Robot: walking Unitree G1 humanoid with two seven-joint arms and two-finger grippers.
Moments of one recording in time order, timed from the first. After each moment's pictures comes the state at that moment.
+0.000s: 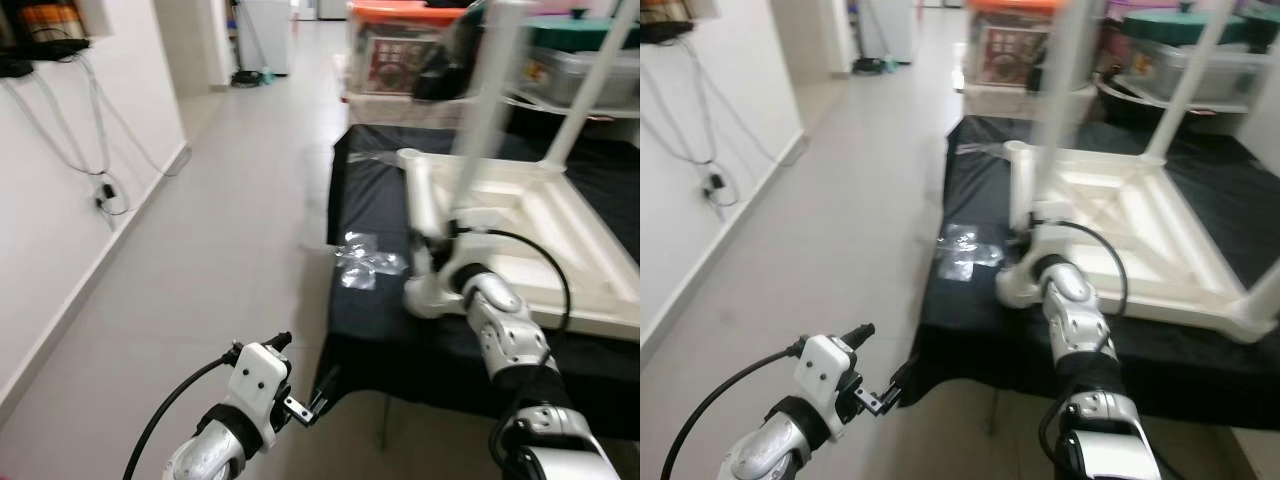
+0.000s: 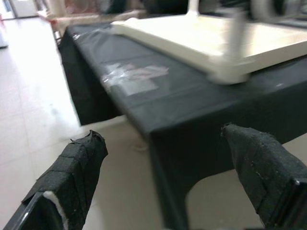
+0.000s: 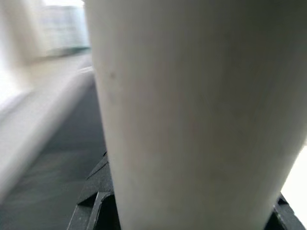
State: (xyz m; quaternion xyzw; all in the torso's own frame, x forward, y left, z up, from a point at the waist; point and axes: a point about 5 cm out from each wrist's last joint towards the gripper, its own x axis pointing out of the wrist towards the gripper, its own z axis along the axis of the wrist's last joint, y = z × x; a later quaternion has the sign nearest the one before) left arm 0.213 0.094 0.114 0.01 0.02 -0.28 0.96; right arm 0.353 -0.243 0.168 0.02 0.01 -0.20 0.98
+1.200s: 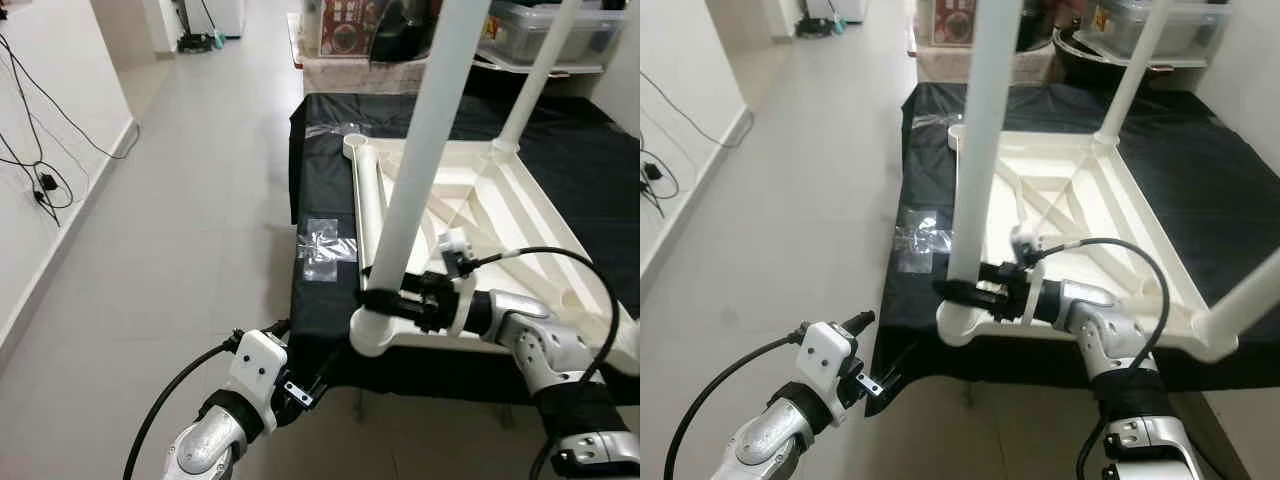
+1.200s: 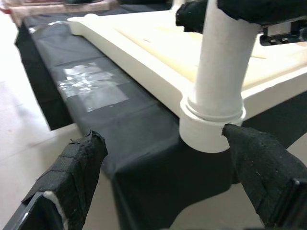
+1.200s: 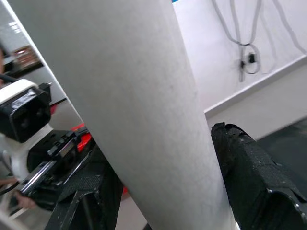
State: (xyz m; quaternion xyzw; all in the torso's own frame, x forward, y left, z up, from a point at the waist) left arm 0.219 0.091 0.116 0.01 0.01 -0.28 0.96; right arm 0.312 -0.174 0.170 0.09 0.07 0.59 0.80
